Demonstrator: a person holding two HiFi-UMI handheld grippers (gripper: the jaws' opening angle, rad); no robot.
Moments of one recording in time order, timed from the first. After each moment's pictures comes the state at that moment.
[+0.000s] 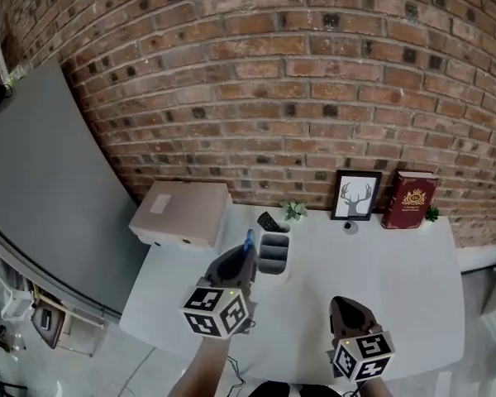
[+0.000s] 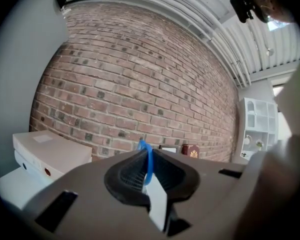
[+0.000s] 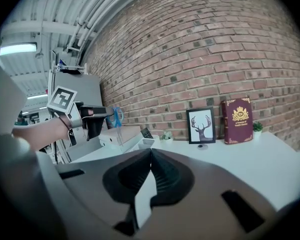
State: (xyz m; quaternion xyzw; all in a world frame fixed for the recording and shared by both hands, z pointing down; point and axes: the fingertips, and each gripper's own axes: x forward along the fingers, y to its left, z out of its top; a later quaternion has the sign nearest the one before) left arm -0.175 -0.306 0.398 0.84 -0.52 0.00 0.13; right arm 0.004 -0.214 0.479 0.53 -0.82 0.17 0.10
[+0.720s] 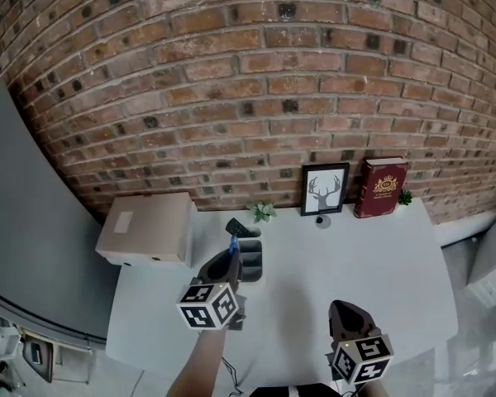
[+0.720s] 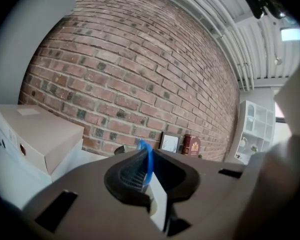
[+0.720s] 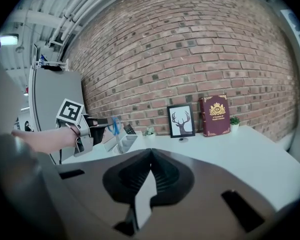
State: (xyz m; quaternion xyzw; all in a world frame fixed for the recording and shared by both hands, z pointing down) left arm -0.156 -0.363 0.467 0.85 -0.49 0.02 0.20; right arm 0.040 -0.206 0.493 0.61 -0.76 0.20 0.11
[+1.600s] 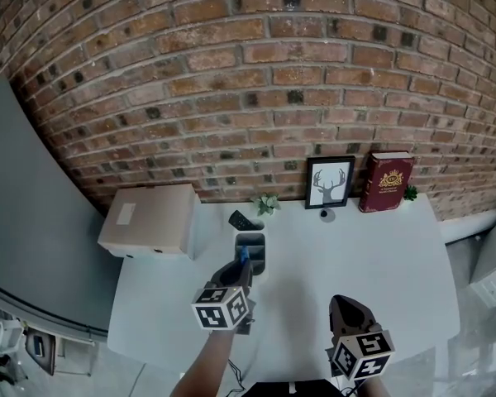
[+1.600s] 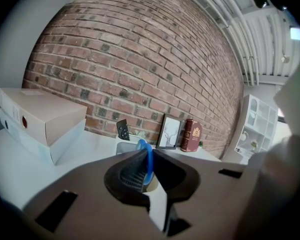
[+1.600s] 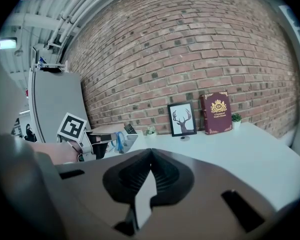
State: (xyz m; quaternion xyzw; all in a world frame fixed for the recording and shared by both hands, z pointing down) left arm -0.145 -0.345 0.529 0.84 -0.49 0.07 0.24; right arm 0.038 -0.211 0.499 0.60 -0.76 0.22 0.10
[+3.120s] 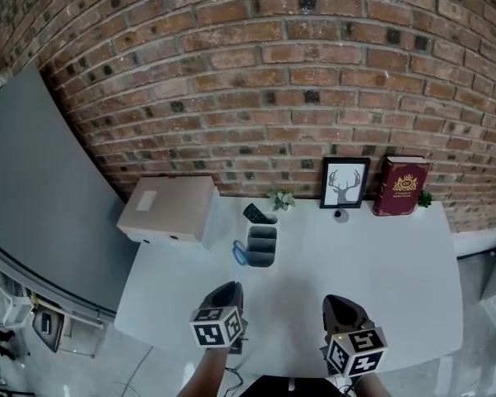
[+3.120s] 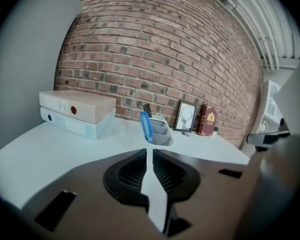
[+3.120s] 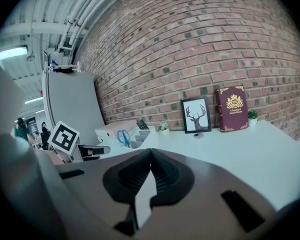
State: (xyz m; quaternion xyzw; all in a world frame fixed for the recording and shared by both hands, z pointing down) left arm -0.200 -0.265 0.564 0.76 -0.57 0.14 0.26; right arm 0.018 -0.208 0.508 0.54 -0.81 0.22 0.11
